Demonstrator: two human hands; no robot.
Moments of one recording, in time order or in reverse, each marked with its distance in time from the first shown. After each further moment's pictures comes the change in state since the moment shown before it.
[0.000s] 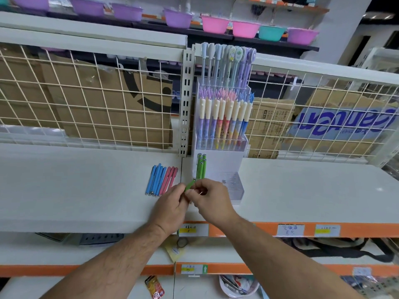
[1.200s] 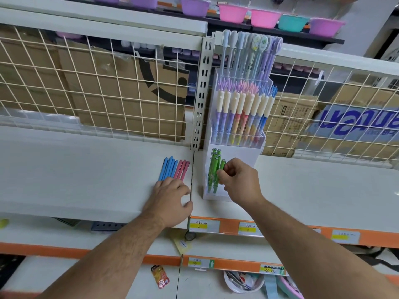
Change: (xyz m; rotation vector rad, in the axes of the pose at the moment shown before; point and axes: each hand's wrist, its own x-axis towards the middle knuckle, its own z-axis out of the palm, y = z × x) left_hand 0.003 -0.025 -0.028 0.670 -0.182 0.023; right_hand 0.035 0.014 -0.030 -0.139 0.145 0.040
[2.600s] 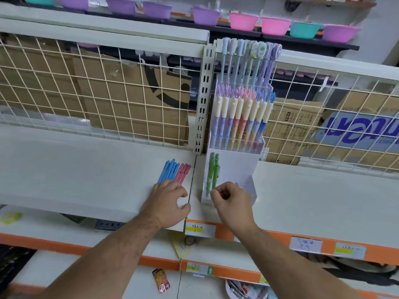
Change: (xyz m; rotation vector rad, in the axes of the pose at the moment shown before) left_hand 0.000 0.002 0.004 -0.038 0.050 -0.045; right_hand -0.036 0.020 0.012 0.107 -0.038 -0.016
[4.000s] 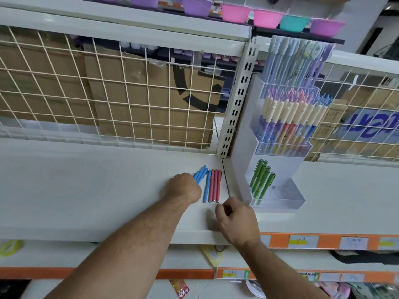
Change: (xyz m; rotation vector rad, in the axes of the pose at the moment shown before) left_hand 0.076 -0.077 -0.037 -0.009 -0.216 -0.436; right_hand -0.011 -0.030 0.128 -0.371 0.084 0.064
